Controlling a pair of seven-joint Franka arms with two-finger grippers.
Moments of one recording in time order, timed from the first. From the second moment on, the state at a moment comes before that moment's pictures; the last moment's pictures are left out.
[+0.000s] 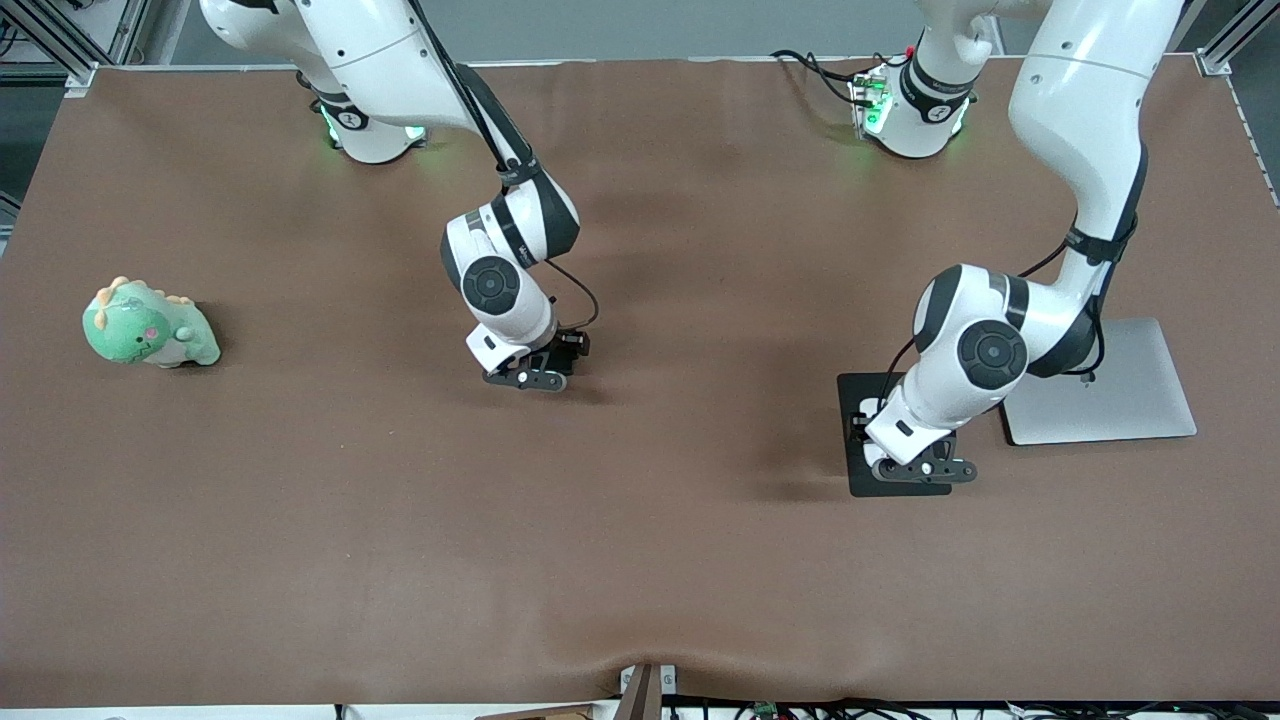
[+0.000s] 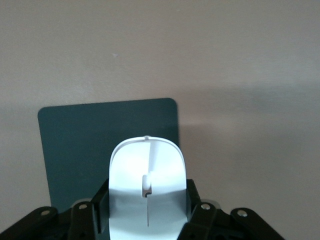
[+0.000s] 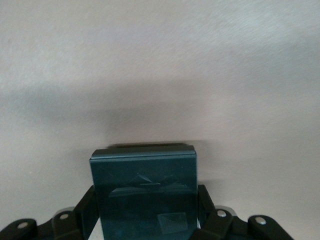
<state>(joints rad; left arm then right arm) -0.14 0.57 -0.14 -1.78 0.13 2.38 -0.28 0.75 0.57 -0.15 -1.94 0.31 2.41 0.53</state>
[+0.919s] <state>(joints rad) -0.09 0.65 -0.14 -1.77 0.18 2.42 -0.18 0.49 0.47 -0.24 -1.97 0.25 2.19 0.35</state>
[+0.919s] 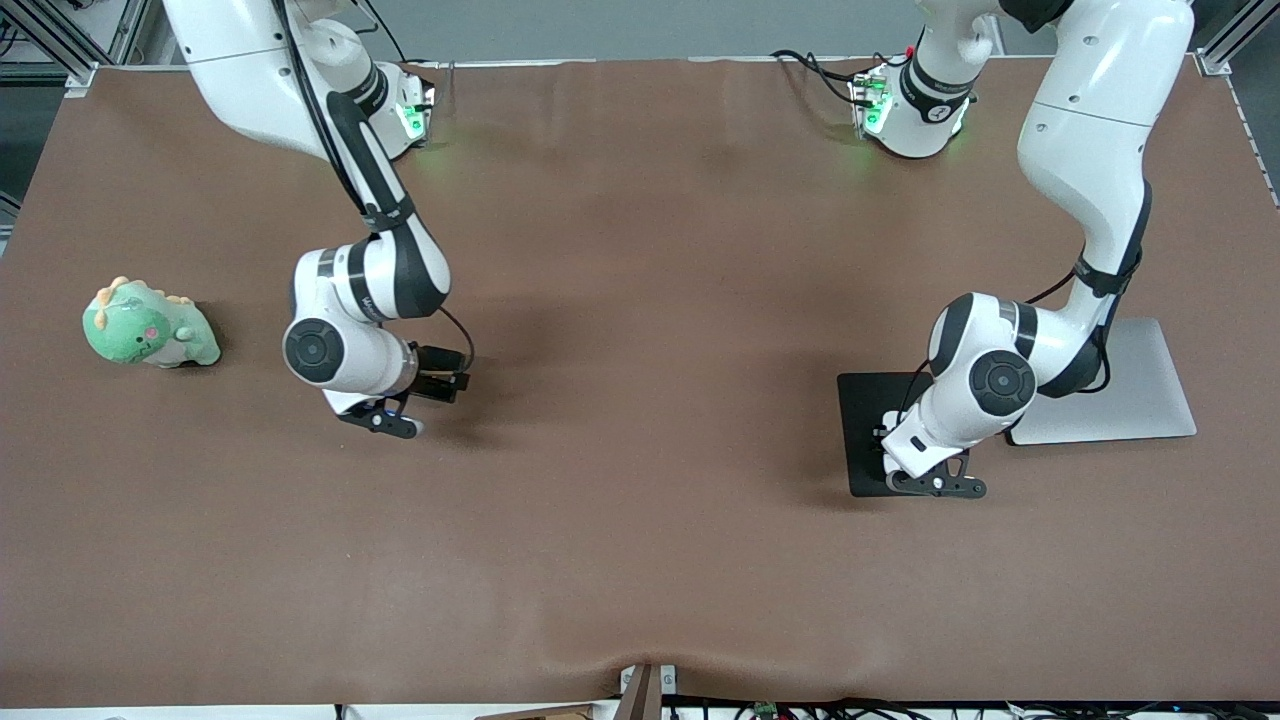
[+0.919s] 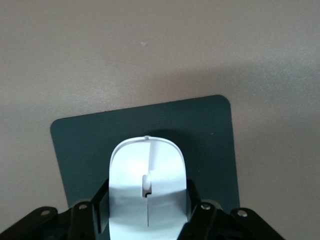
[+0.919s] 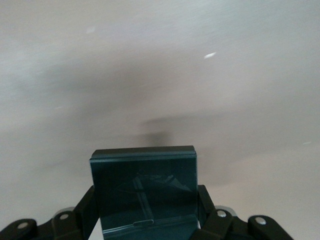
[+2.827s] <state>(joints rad) -0.02 0.38 -0.16 -1.74 0.14 2.10 -0.14 0.35 0.43 -0.50 -2.26 0.22 2.44 -0.26</state>
